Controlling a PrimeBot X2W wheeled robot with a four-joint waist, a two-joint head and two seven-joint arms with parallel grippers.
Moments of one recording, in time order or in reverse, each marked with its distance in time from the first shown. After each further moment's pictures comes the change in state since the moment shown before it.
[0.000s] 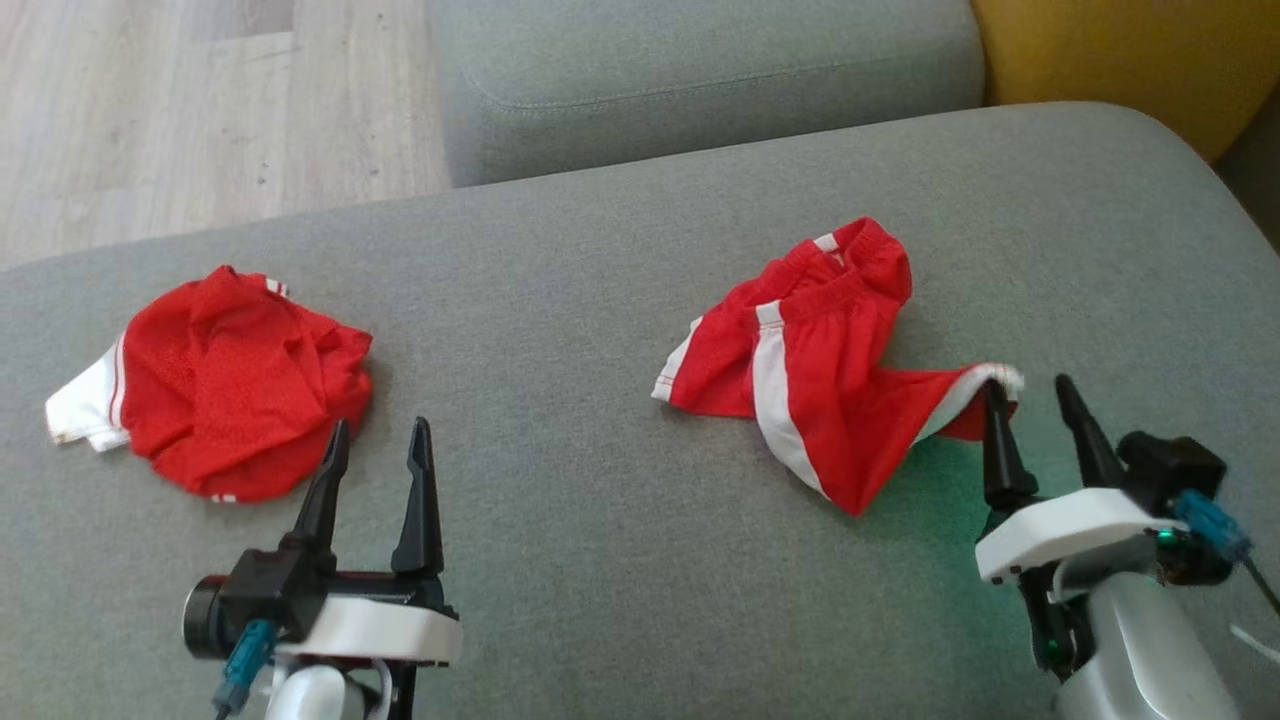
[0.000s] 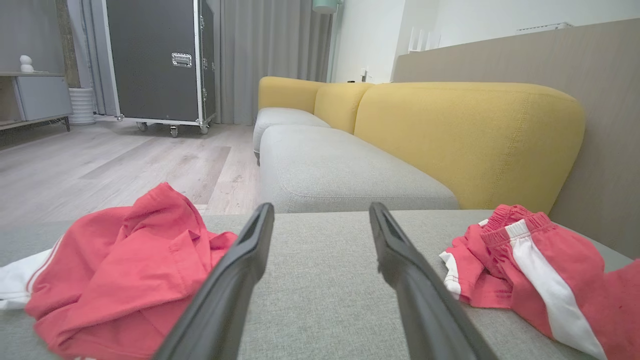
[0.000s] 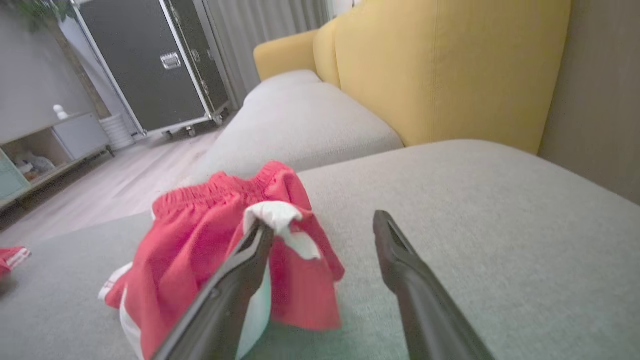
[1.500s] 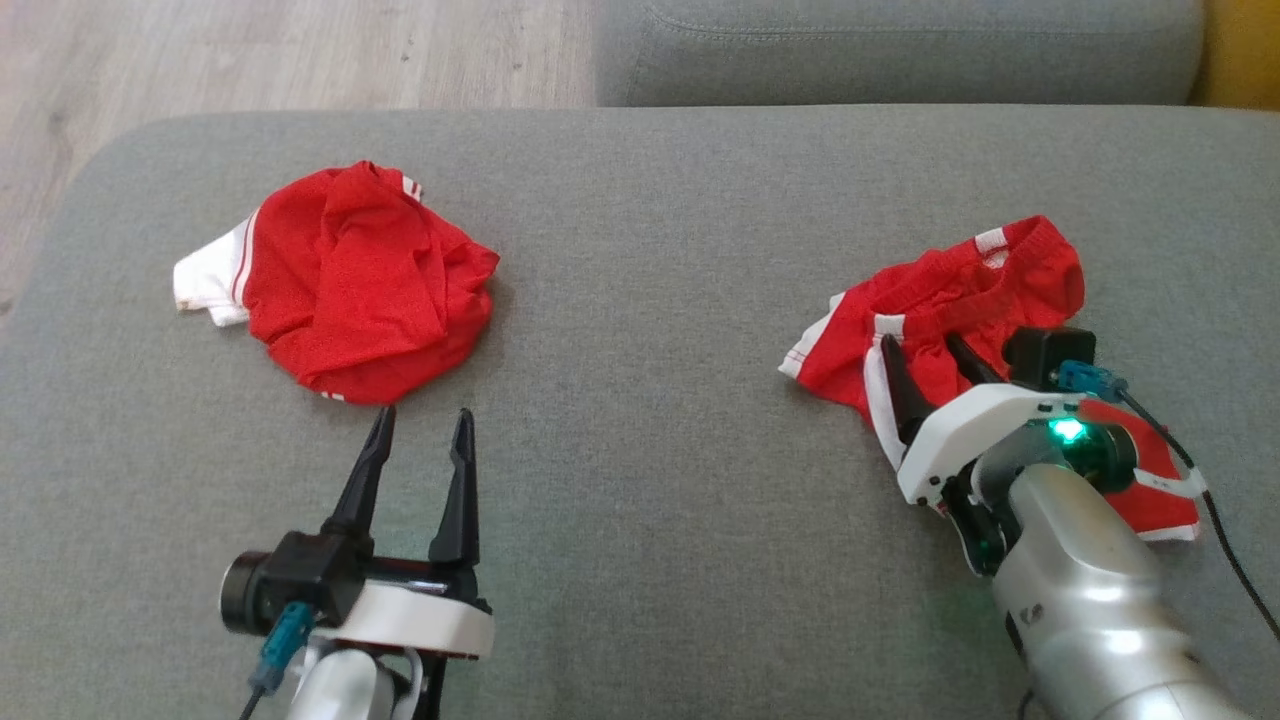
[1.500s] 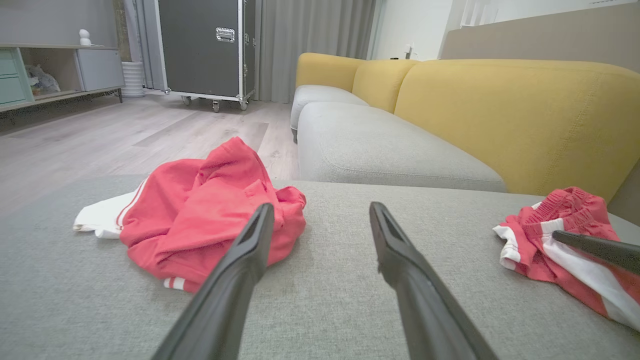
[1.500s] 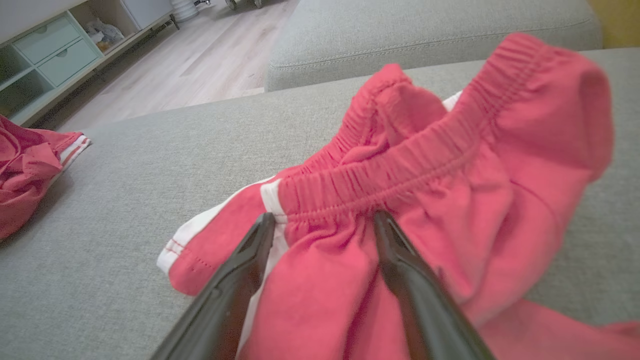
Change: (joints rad) left arm -0.034 -0.004 -0.062 0.021 0.006 -0.014 0.000; right arm -0.360 -0.003 0.197 0.485 0.093 0.000 0.085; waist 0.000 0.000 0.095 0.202
